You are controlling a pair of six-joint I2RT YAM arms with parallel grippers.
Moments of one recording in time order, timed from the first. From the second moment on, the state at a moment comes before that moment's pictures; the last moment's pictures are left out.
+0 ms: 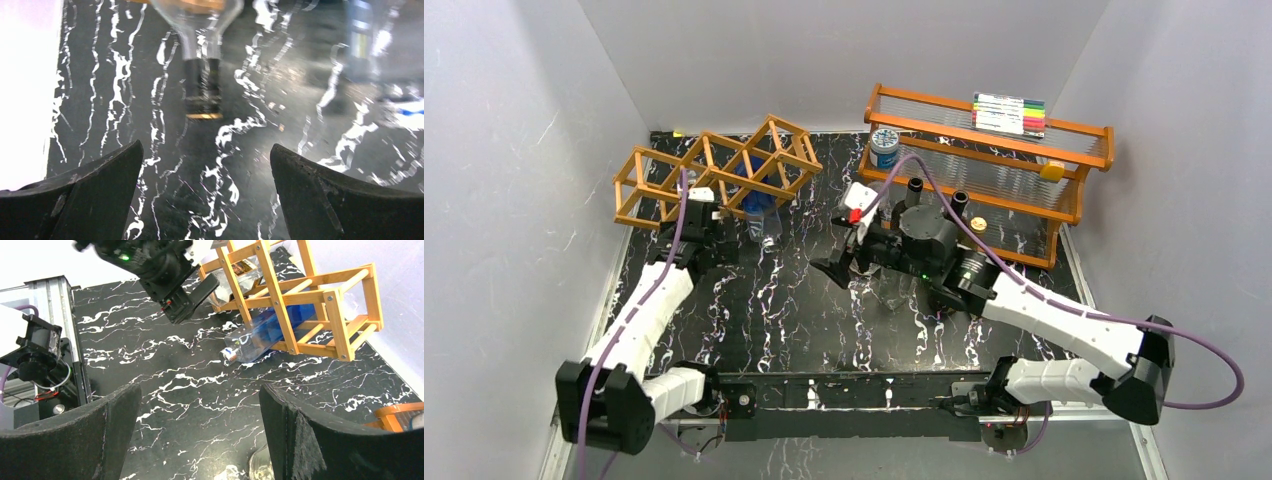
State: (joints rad) left arm -0.20 1.08 0.87 -0.68 -0.41 -0.19; right arm 1.05 1.18 1.07 -0.02 -0.14 -0.10
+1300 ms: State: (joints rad) left arm -0.02 1.39 0.74 -0.15 -0.35 -0.07; right arm 1.05 1.09 0.98 -0.02 -0.09 -0.12
